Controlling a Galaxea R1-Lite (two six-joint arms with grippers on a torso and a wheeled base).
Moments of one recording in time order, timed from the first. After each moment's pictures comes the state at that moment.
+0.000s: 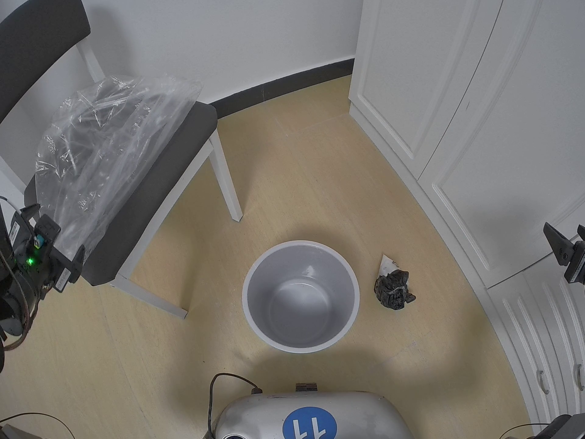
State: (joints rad) left arm -0.09 1.26 -0.43 -0.68 0.36 0.82; right arm 0.09 0.95 -0.37 -0.57 -0.20 0.04
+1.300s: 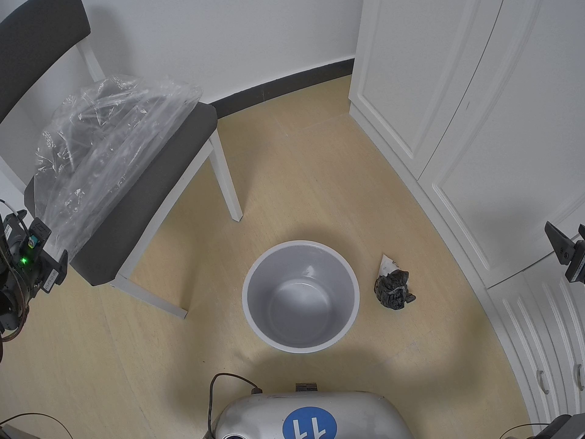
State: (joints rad) left arm 0.05 1.29 -0.44 -0.67 0.35 0.88; right arm 0.09 0.94 -0.37 -0.58 -0.20 0.04
